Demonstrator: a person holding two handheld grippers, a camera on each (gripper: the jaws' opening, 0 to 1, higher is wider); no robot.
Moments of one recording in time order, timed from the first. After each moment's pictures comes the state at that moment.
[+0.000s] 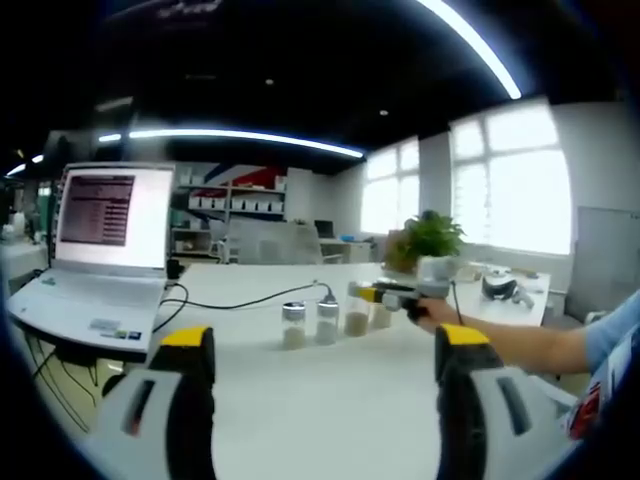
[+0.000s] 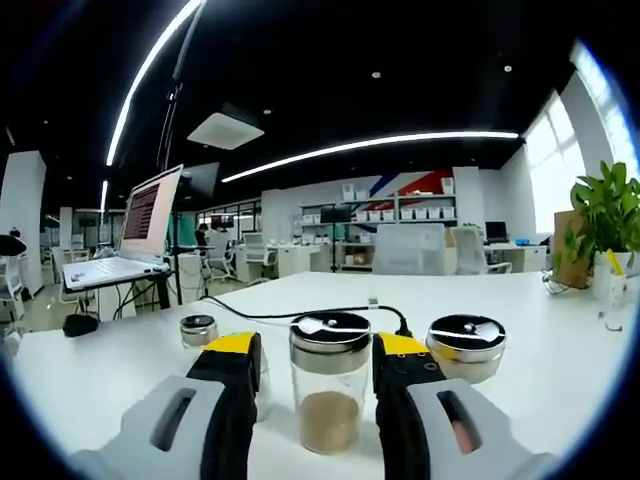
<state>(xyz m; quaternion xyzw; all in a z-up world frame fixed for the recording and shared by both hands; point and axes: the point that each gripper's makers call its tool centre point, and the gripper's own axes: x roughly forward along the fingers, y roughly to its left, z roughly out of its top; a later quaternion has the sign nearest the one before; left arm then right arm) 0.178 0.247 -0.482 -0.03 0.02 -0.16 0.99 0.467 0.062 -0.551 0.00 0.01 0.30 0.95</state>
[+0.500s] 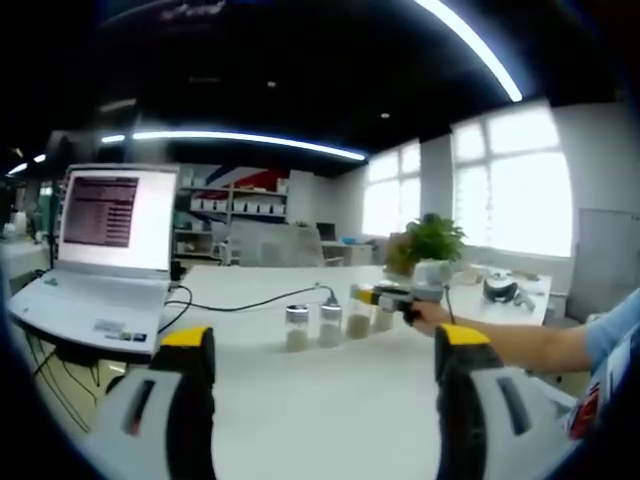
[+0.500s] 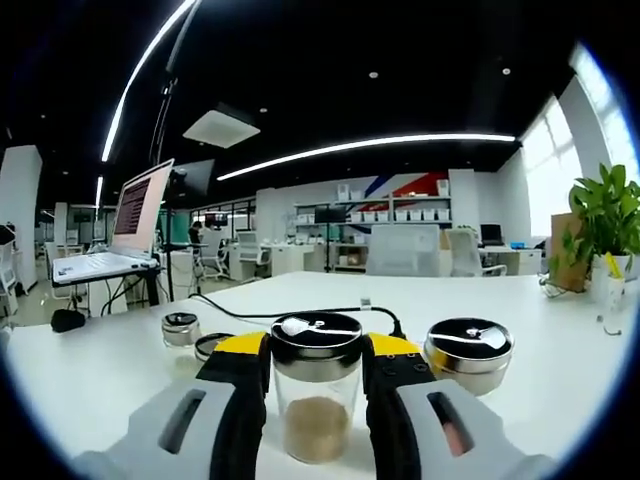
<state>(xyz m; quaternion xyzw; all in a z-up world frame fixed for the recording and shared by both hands) 0.180 0.254 -0.480 -0.04 0.02 -0.15 0.99 0.485 0.063 -0.557 -0.01 0.01 0.29 0.96</state>
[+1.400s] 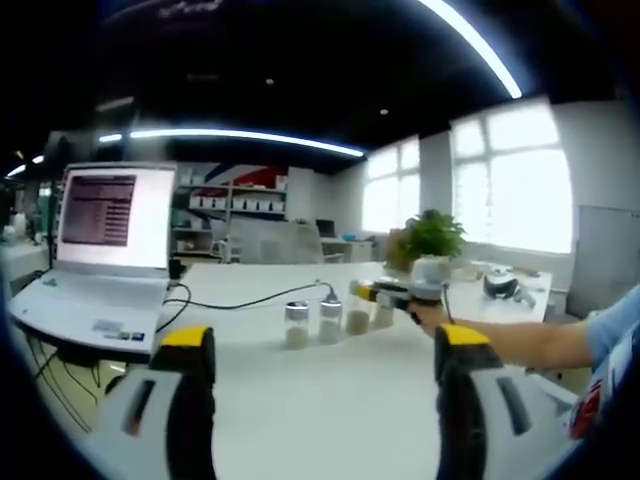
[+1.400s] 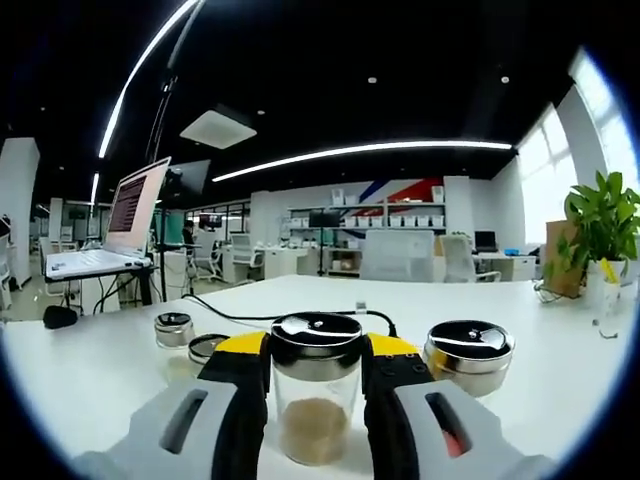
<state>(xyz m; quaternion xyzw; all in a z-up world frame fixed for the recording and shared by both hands) 0.183 0.253 -0.483 -0.03 0.02 -0.15 0.99 0.489 0.061 -0.557 -0.01 0.00 0.27 0.96</state>
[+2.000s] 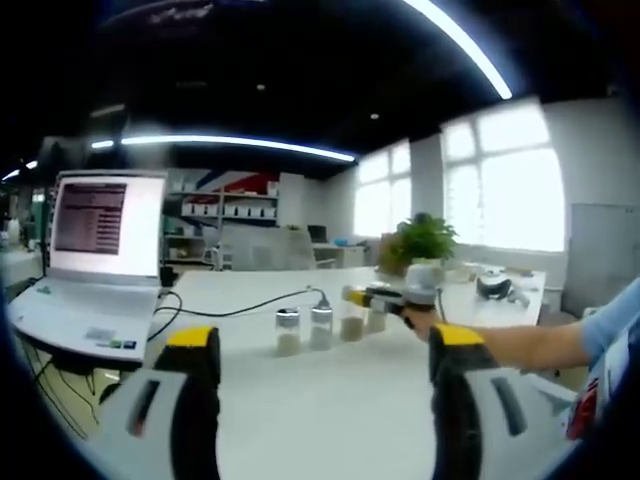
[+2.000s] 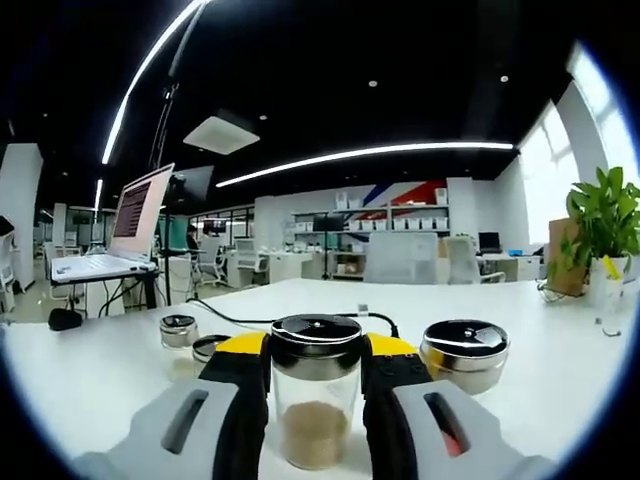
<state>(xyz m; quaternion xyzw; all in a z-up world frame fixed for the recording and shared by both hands) 0.182 0.244 -0.479 -0.03 0.01 -0.17 0.98 0.484 0.059 -0.555 -0.01 -0.01 0.28 0.96</state>
